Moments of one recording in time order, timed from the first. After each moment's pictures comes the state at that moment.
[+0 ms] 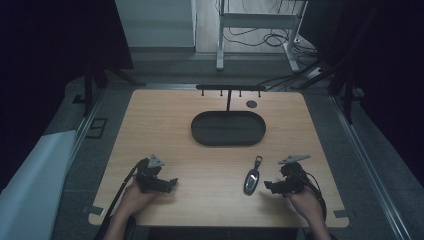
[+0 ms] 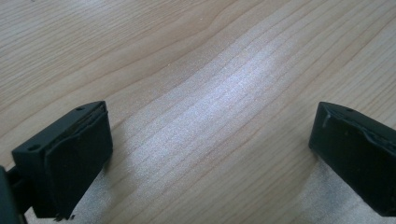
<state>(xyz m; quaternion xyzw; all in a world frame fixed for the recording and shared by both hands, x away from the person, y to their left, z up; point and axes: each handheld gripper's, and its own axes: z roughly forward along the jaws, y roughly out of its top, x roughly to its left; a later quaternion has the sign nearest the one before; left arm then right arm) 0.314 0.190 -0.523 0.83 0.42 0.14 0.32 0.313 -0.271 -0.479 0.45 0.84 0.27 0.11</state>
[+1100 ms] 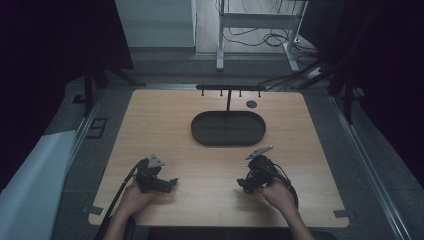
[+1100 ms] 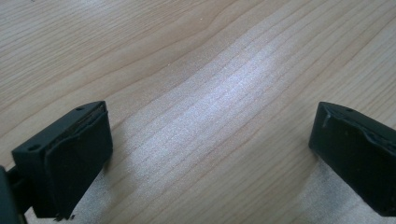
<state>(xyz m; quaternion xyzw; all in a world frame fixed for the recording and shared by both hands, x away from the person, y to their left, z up) 0.314 0.190 -0.523 0.84 0.42 0.14 0.32 0.333 -0.182 -0.475 0.38 0.88 0.25 0.09</state>
